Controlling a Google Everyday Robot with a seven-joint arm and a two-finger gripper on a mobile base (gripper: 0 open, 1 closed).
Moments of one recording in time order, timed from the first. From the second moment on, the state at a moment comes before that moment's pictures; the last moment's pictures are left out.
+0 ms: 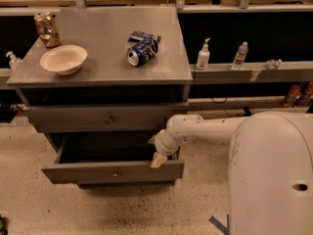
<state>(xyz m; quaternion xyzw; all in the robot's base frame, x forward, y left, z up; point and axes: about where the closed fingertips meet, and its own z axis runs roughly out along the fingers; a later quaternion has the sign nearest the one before) 0.637 -0.001 0.460 -0.74 0.63 0.07 0.24</state>
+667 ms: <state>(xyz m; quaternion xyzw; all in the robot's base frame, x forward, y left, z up) 0.652 -0.012 0.484 -0.71 0.64 0.09 0.28</state>
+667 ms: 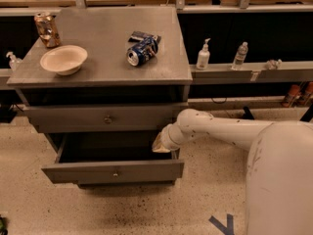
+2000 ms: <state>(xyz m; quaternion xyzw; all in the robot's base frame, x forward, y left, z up) 0.653 -0.001 0.433 -0.70 0.65 0.16 0.25</state>
